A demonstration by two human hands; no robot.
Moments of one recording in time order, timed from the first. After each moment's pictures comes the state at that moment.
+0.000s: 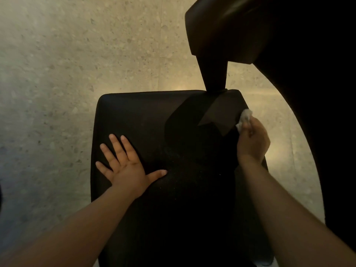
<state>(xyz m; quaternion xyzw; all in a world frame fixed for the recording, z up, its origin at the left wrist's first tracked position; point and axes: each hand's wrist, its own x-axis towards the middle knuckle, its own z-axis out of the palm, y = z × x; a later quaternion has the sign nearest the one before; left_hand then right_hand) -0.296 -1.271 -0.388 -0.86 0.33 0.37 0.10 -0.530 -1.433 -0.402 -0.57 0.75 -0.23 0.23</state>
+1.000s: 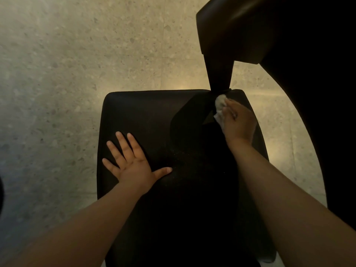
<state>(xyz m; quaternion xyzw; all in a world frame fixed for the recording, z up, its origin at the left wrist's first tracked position) -0.296 -1.269 -0.388 -0.86 0.34 0.37 0.09 -0.476 -1.446 -0.379 -0.66 0.65 -0.23 0.30</state>
